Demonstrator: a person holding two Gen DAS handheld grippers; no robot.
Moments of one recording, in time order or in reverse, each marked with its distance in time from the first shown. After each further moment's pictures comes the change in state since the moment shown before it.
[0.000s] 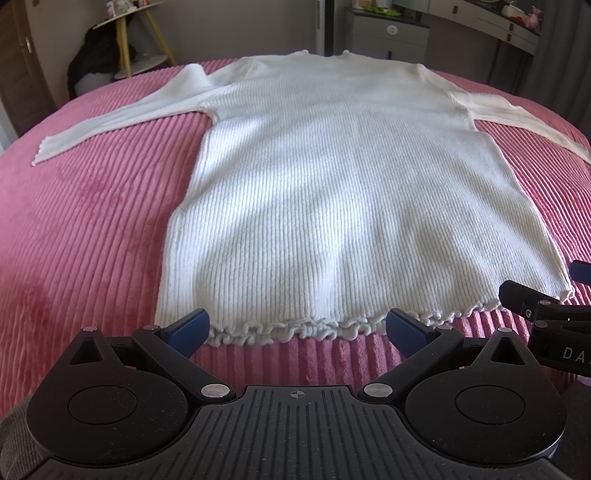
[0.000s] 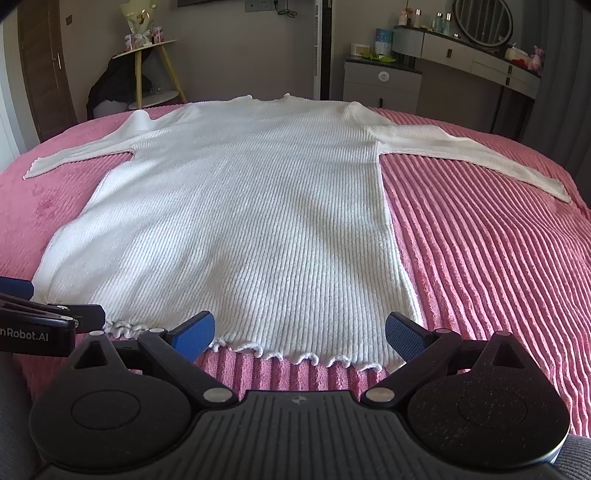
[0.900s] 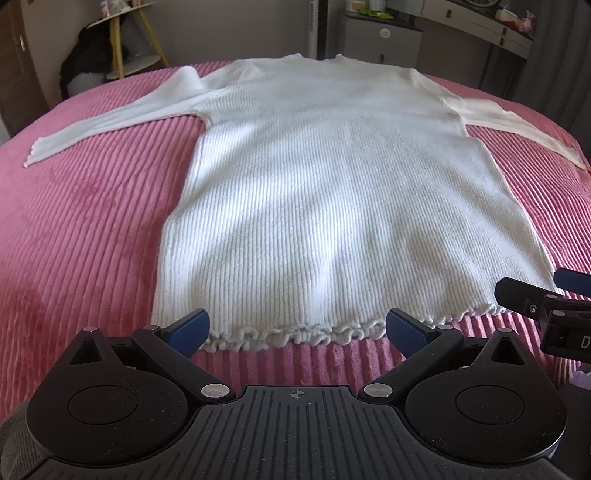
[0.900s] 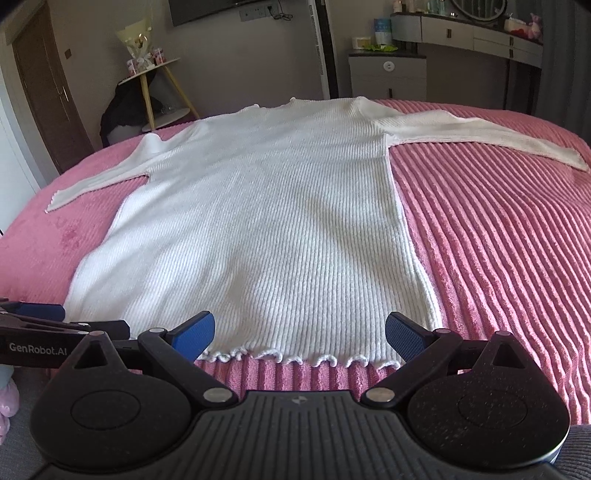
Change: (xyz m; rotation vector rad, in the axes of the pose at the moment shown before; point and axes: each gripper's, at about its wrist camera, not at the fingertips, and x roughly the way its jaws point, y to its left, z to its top) left arm -0.003 0.002 0.008 -0.002 -0.001 -0.041; right arm -0.002 -0.018 0.002 0.118 -0.003 0.127
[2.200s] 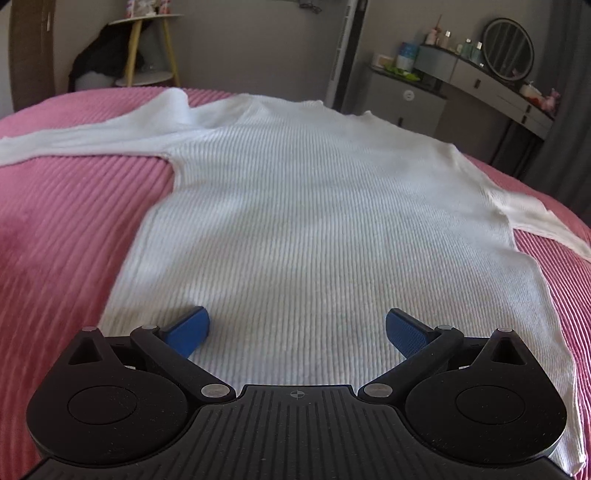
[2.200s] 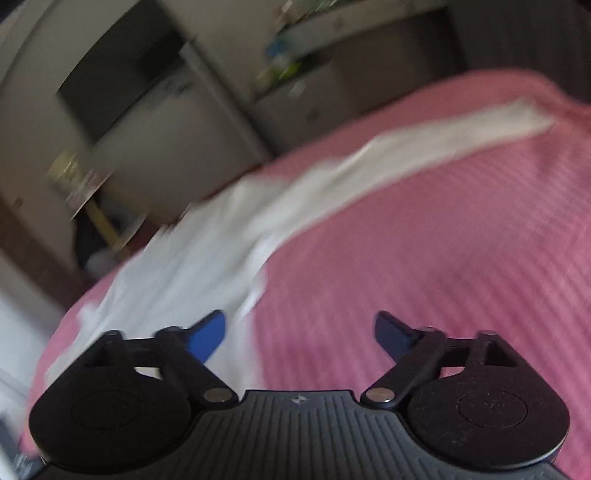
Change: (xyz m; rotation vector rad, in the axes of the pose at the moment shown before) left arm 0.110 0.013 0.080 -0.178 -0.174 -0.066; right arm 0.057 -0.200 0.117 0.447 -0.166 -0.002
